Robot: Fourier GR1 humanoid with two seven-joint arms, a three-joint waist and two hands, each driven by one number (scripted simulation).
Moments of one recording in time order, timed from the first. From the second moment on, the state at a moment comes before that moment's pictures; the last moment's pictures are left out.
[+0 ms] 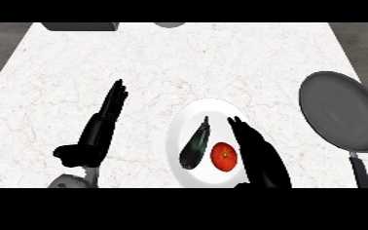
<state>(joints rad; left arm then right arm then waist) -0.07 0.22 -0.30 -1.52 0.19 0.18 -0.17 -0.09 -0.30 0.66 -1.84 0.63 0.07 0.91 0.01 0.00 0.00</state>
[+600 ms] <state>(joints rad) -0.03 0.16 -0.27 -1.60 0.11 0.16 -0.10 -0.05 -0.19 0.60 -1.76 0.72 0.08 0.84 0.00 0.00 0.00</state>
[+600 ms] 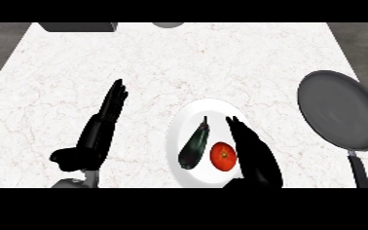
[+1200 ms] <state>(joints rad) -0.03 0.11 -0.22 -1.58 0.07 0.12 -0.10 -0.08 -0.09 0.50 -1.50 0.77 0.04 0.69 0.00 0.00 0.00</state>
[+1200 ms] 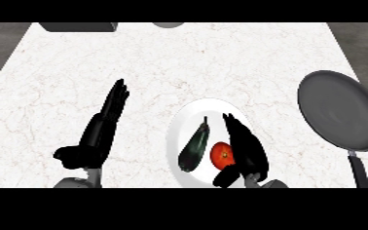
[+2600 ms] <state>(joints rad) -0.02 0.09 -0.19 -1.58 0.04 0.07 -0.11 -0.38 -0.02 0.35 -1.32 1.07 -0.10 0.88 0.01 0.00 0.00</state>
